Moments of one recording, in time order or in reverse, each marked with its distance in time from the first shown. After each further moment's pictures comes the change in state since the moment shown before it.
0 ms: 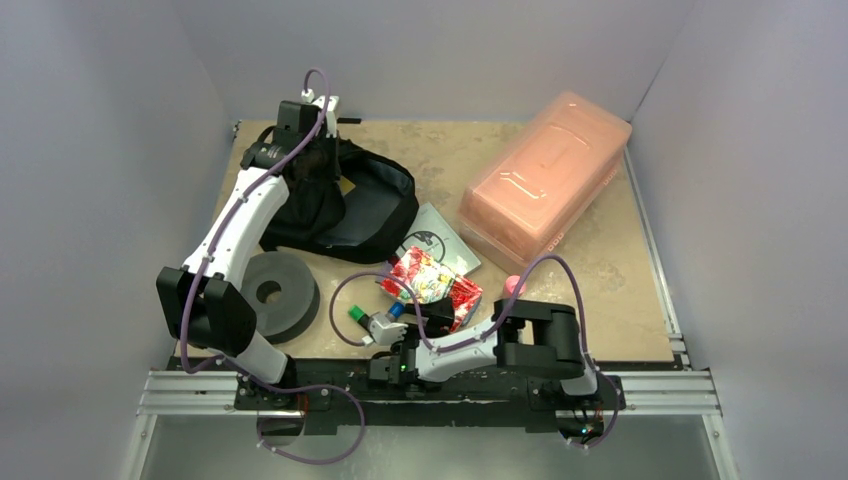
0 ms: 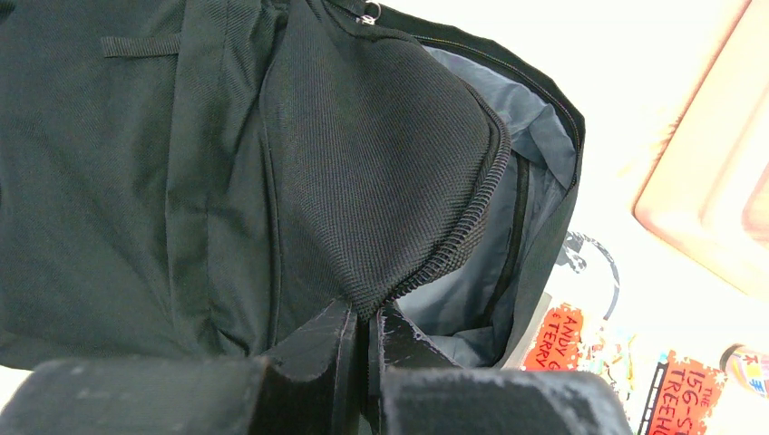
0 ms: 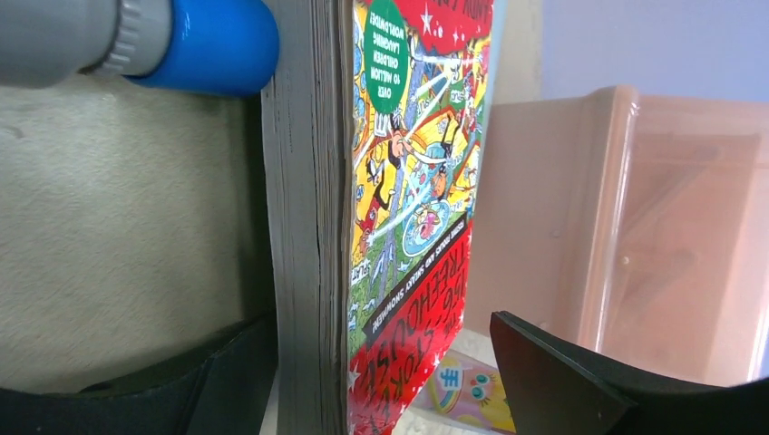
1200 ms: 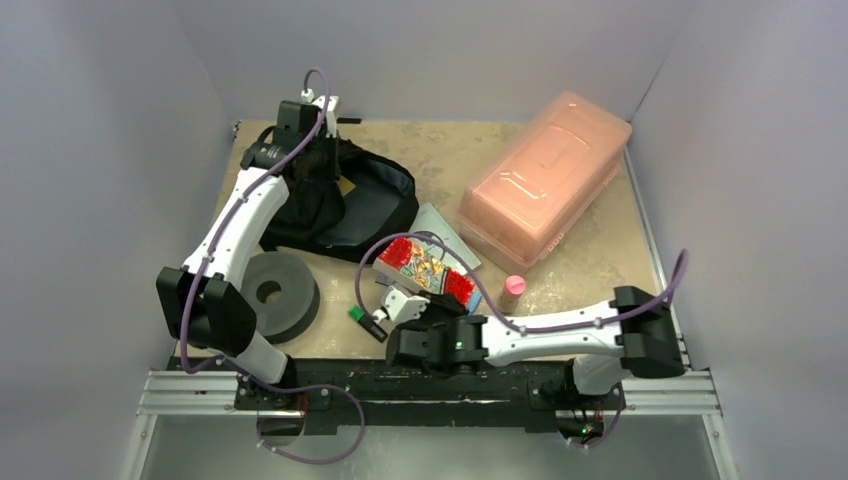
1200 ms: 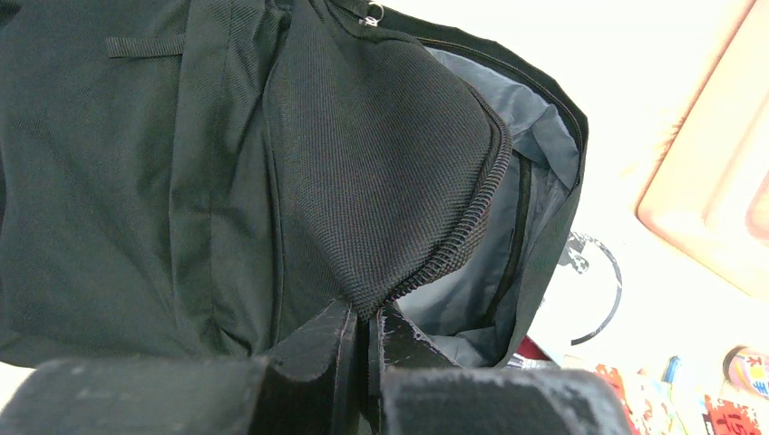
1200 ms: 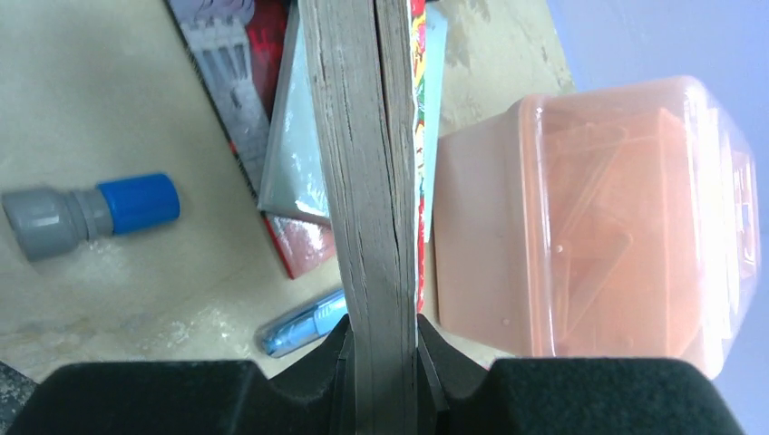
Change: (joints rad) left arm 0.000 -0.001 0.000 0.000 -0.005 0.003; right arm -0.013 -0.407 -0.027 -0.058 -0.097 -0.036
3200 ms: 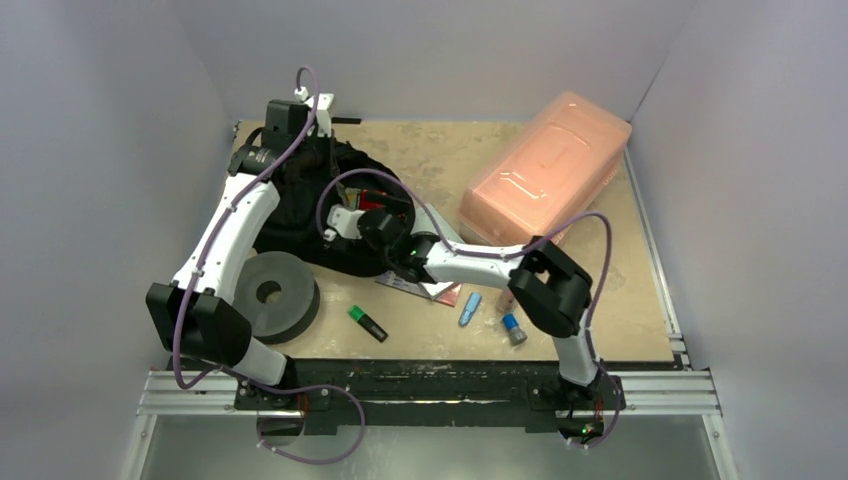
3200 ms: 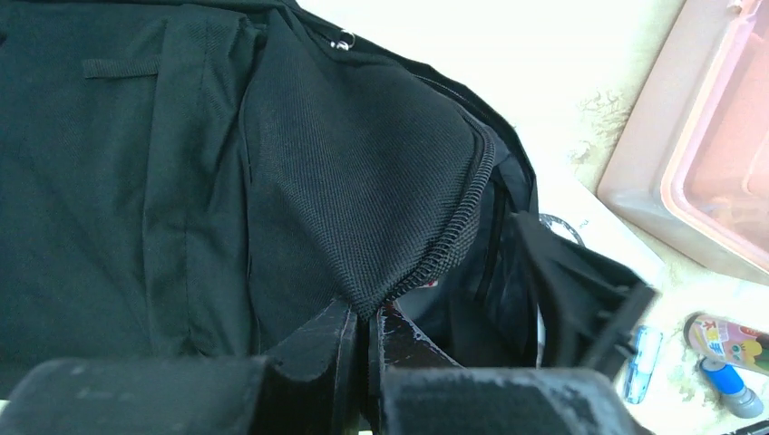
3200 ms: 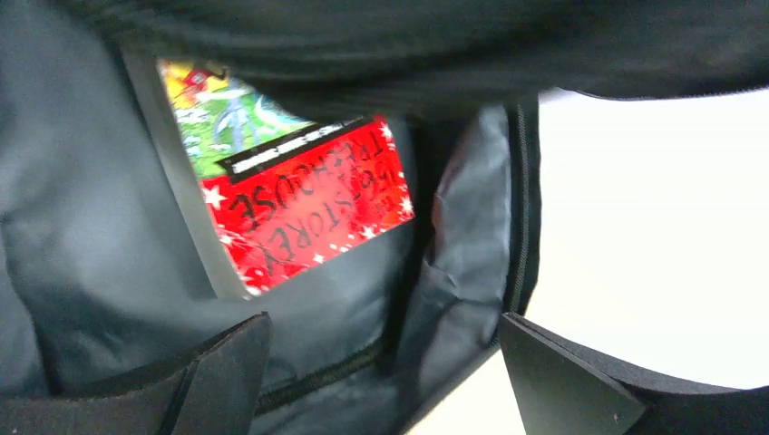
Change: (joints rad) left arm 0.013 -0.064 0.000 -0.028 0.077 0.006; right arm -0.475 0.486 0.333 0.907 -0.481 -0.962
